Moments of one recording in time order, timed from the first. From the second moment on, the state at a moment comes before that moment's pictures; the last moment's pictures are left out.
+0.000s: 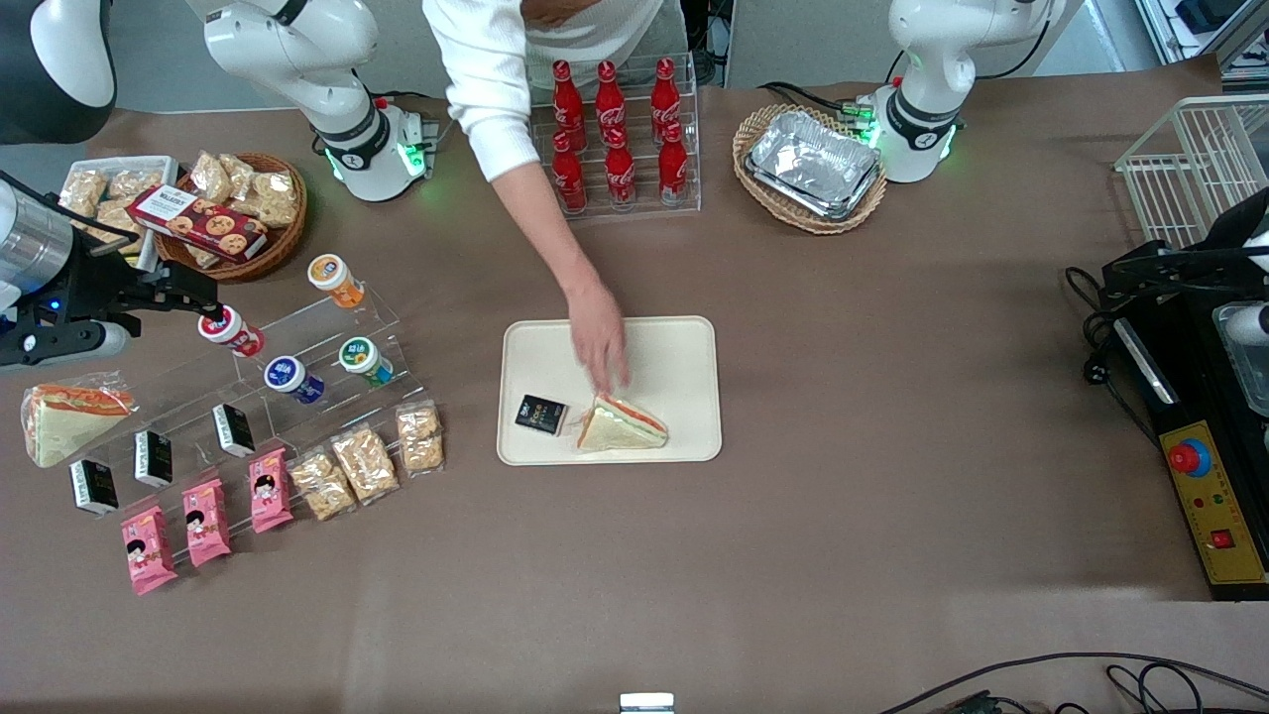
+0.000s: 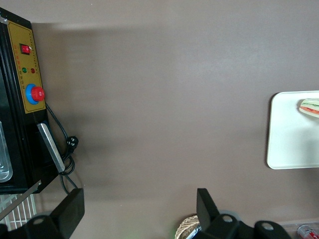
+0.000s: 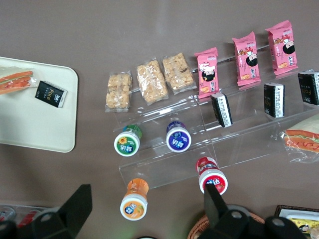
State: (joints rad) arm 0.09 0.03 -0.07 -1.56 0.02 1.50 -0.11
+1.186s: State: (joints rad) arm 0.16 -0.11 -0.05 -1.90 0.02 1.81 -0.14
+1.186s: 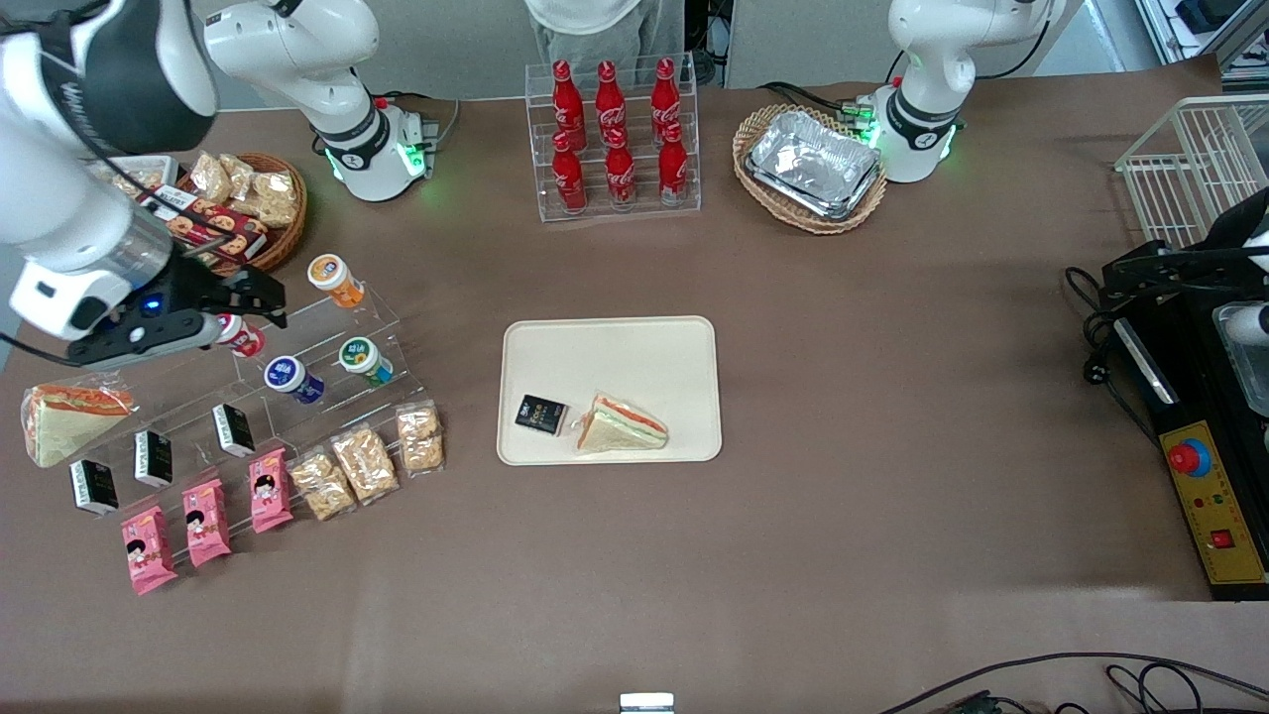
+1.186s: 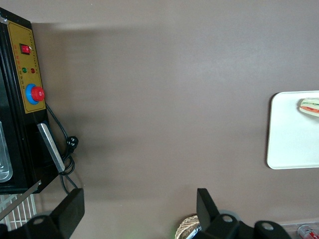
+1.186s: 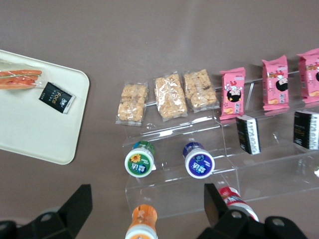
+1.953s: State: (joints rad) arm 0.17 -0.19 -0.05 -2.35 0.02 2.23 -0.12
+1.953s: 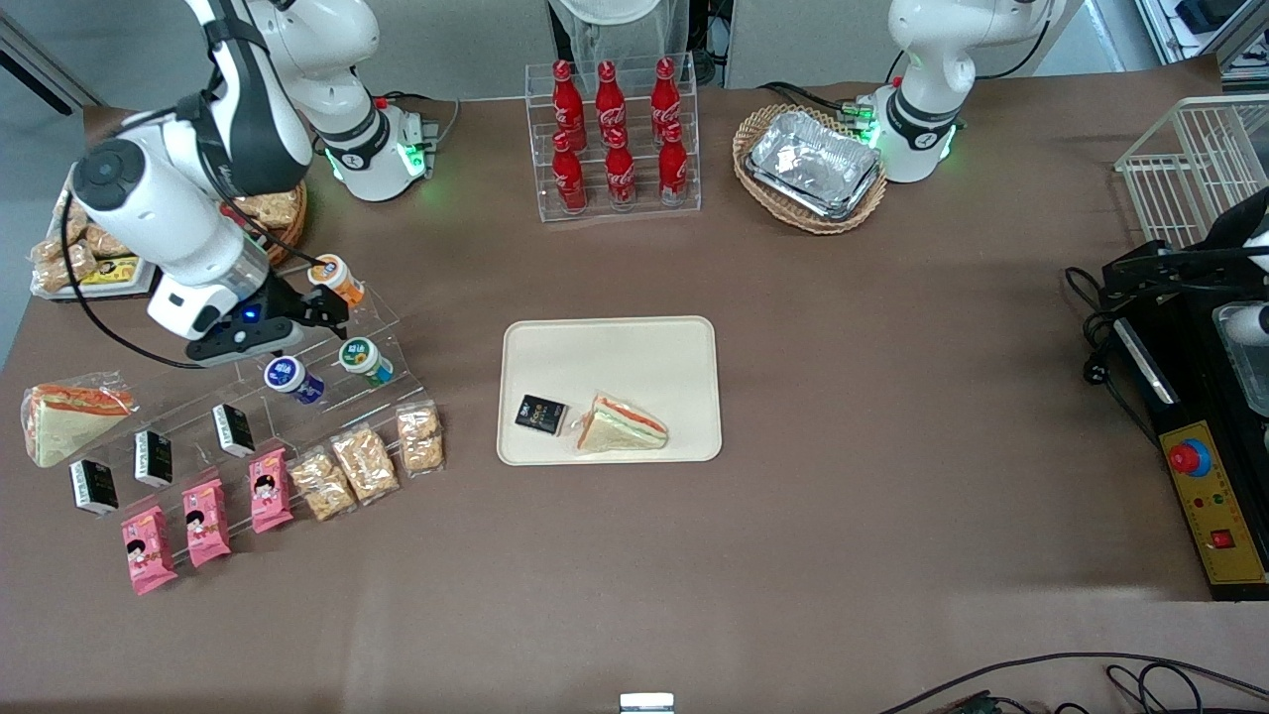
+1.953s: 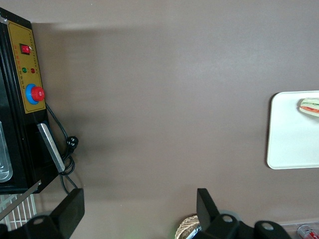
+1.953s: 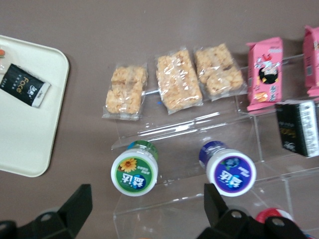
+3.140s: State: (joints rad) arm 0.23 -0.10 -0.05 -2.55 0.02 2.53 -0.07
